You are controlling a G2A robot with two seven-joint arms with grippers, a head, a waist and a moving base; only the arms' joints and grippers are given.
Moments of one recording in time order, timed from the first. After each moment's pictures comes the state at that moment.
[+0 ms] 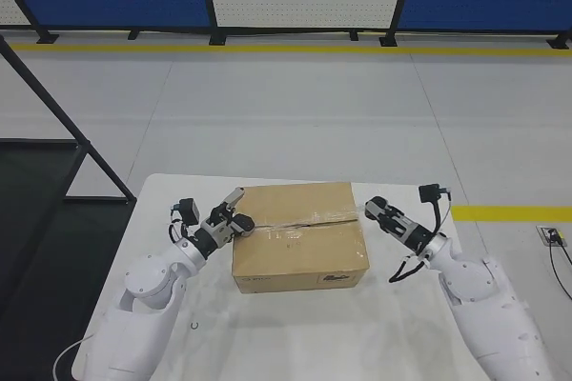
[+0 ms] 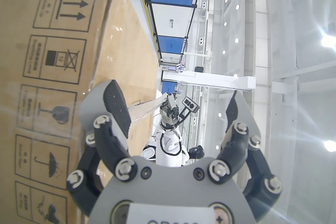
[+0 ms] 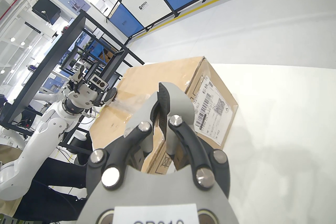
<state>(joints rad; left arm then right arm) 0.86 -1.26 -1.32 -1.33 -0.37 0.07 -0.55 -0.77 -1.20 1.33 -1.12 -0.35 -0.60 0.44</state>
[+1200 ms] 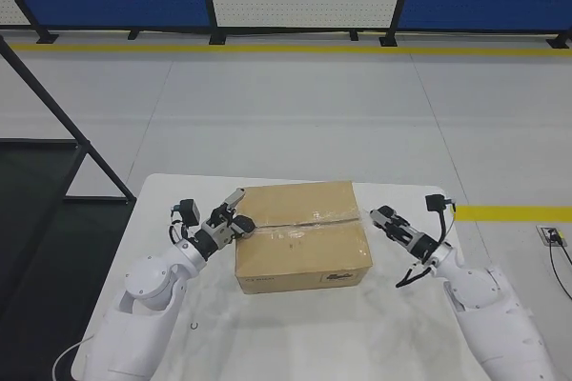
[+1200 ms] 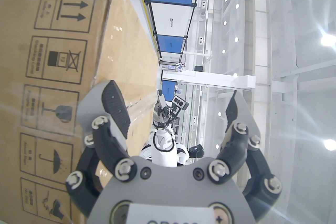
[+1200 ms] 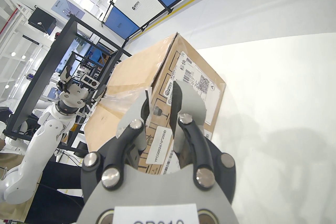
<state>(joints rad) 0.88 -1.26 -1.32 -1.35 -0.38 0.06 -0.55 -0.78 -1.18 1.34 -1.05 -0.28 -0.61 0.47</state>
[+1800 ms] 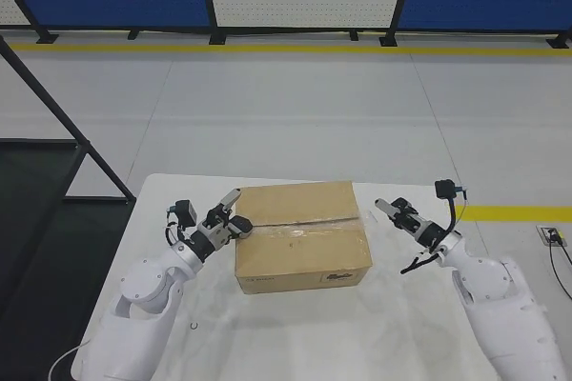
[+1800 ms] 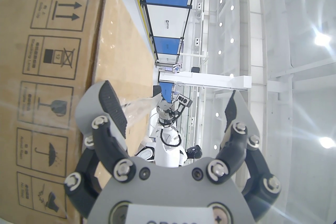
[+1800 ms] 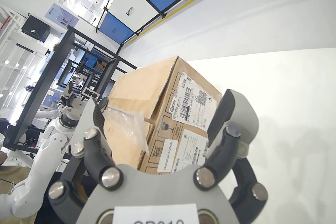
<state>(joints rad) 0.90 -1.25 -1.35 -1.39 -0.39 0.06 -0.54 -0.78 -1.17 1.37 -1.16 -0.26 -0.49 0.52</state>
